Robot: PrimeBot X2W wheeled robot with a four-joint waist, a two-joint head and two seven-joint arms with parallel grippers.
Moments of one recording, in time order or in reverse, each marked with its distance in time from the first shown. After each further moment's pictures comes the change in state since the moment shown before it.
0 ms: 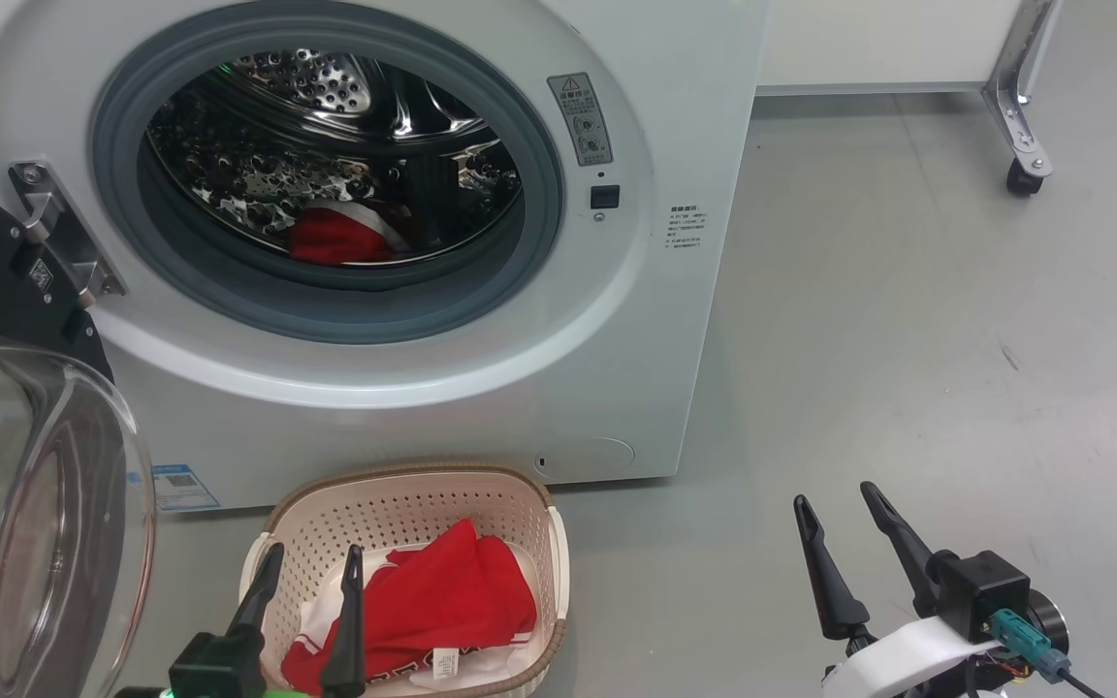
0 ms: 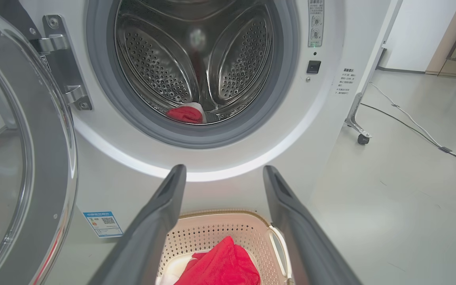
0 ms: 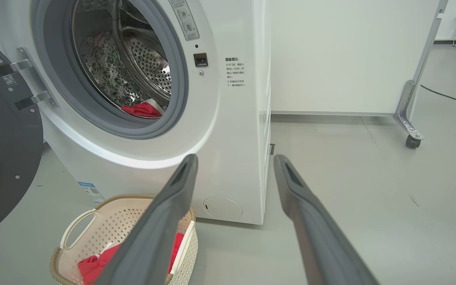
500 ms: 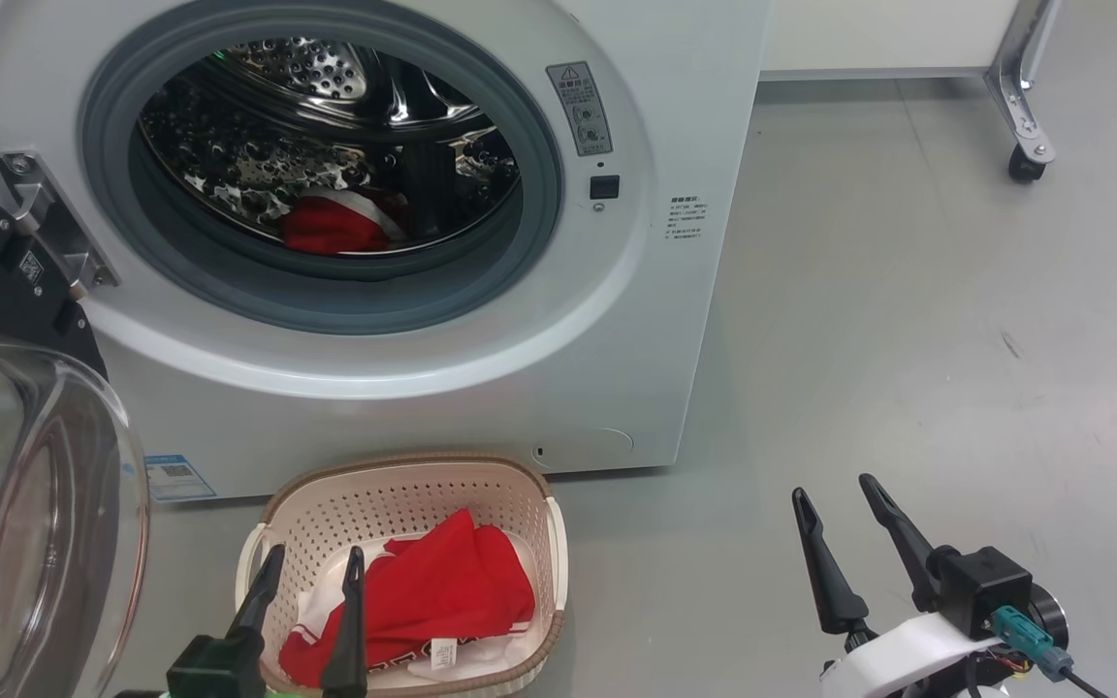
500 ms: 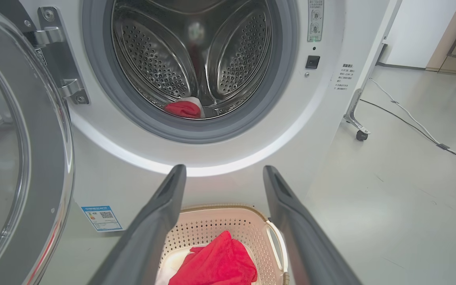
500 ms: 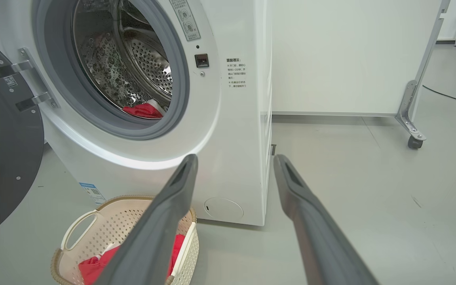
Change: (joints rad) left arm 0.029 0.001 0.000 -0.060 0.002 0.010 0.036; right arm 0.000 0.000 0.002 -0.020 0.000 0.000 0.000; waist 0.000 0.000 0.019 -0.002
